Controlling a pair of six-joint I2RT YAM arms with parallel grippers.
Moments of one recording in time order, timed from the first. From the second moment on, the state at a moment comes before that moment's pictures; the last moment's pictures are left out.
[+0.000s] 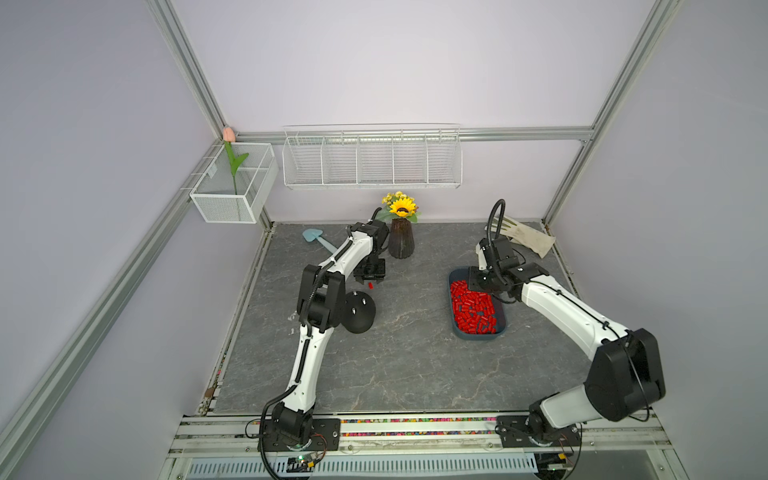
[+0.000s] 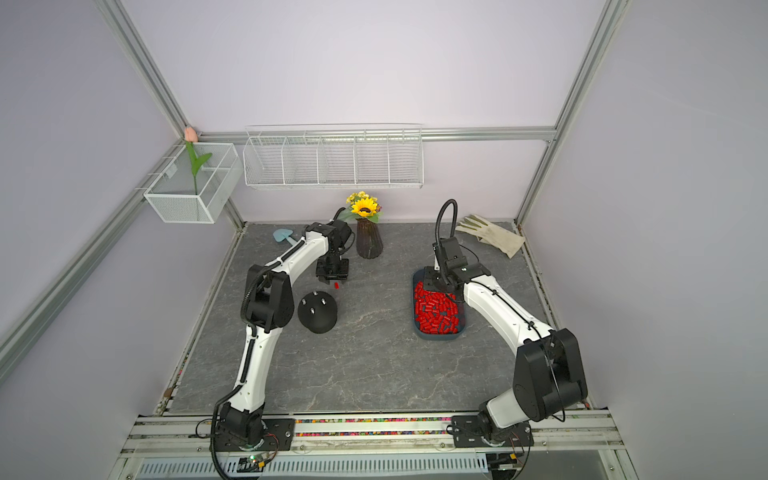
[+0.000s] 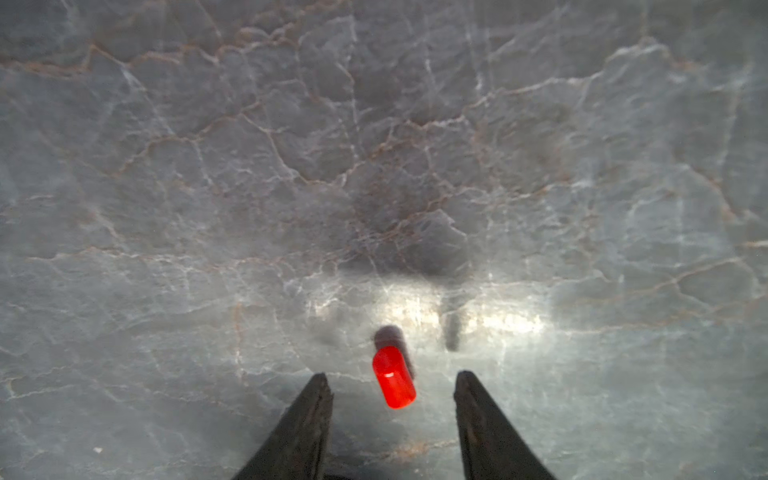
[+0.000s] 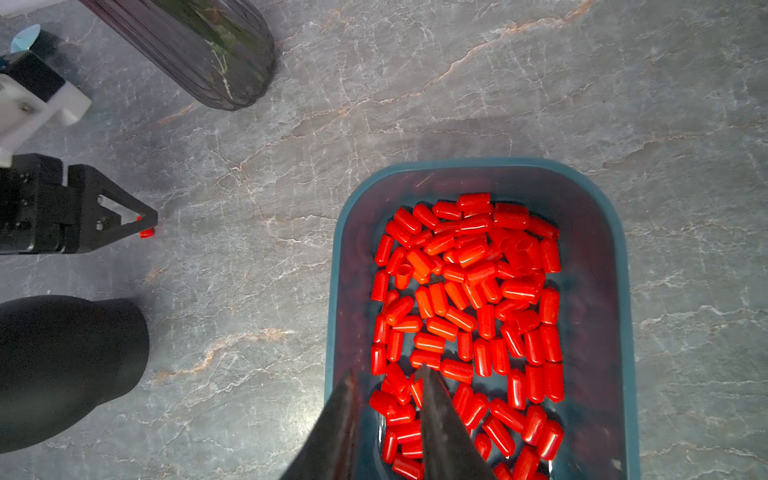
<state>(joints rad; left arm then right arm) -0.45 2.42 2.15 -1.25 -0.06 -0.40 0.37 1.49 1.15 -0.60 -0.01 0.41</state>
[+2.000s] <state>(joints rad) -0.42 2.32 1.95 -1.07 -0.05 -0.43 0.37 1.49 1.15 -0.59 -0.03 0.41</state>
